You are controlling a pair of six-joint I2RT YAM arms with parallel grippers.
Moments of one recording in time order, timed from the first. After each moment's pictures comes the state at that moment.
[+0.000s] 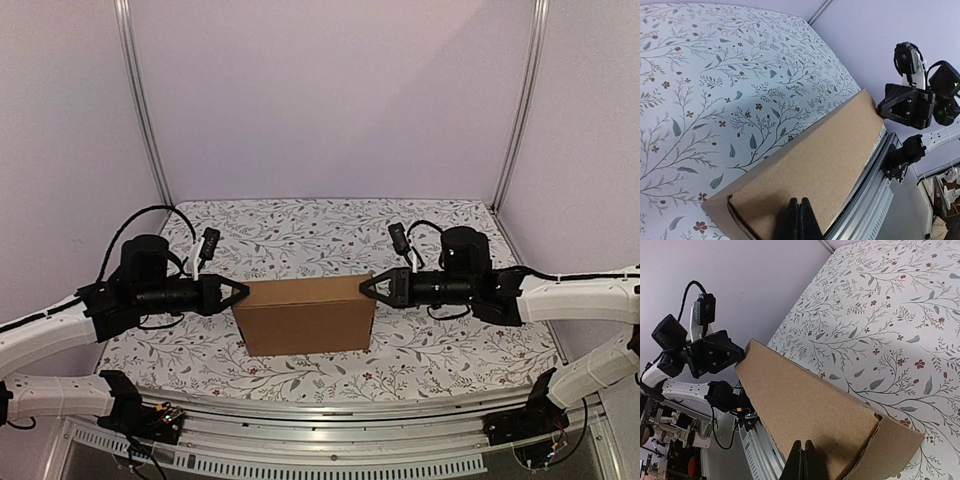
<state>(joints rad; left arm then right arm) -0.66 0.90 0.54 -0.10 0.31 -0.53 0.83 1.33 0.70 0.29 -0.38 0.72</state>
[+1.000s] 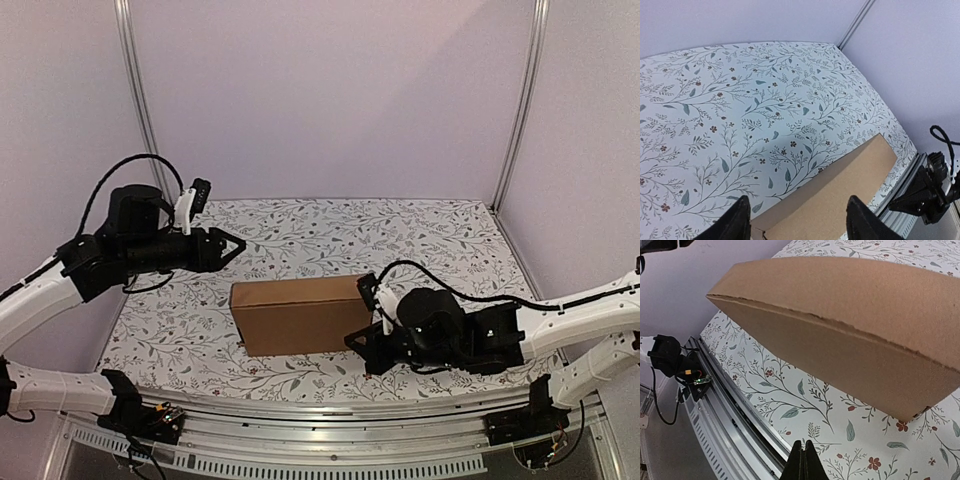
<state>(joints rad) -0.66 0.97 0.91 -0.39 0.12 -0.42 1.30 1.32 0.77 0.00 0.23 0.66</state>
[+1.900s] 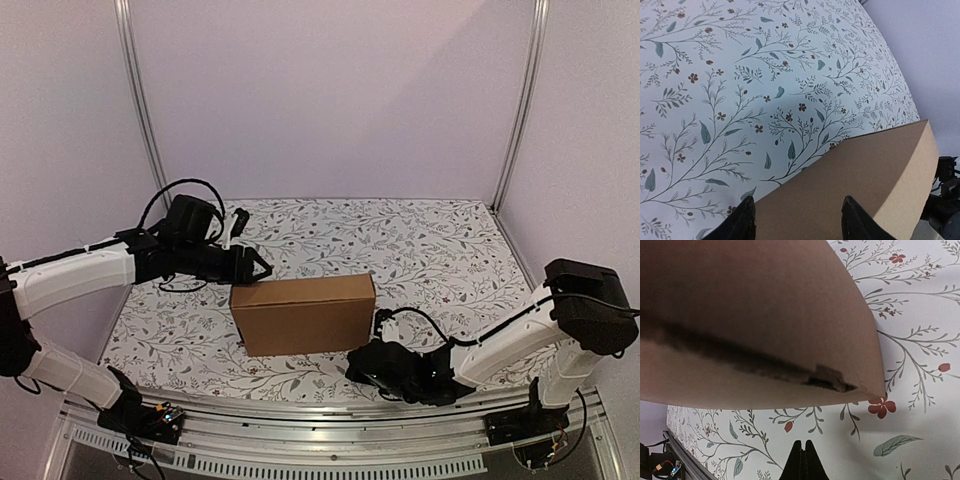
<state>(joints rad) -0.61 1.30 0.91 -0.33 0.24 -0.47 1.35 1.74 0.67 0.32 0.58 1.29</state>
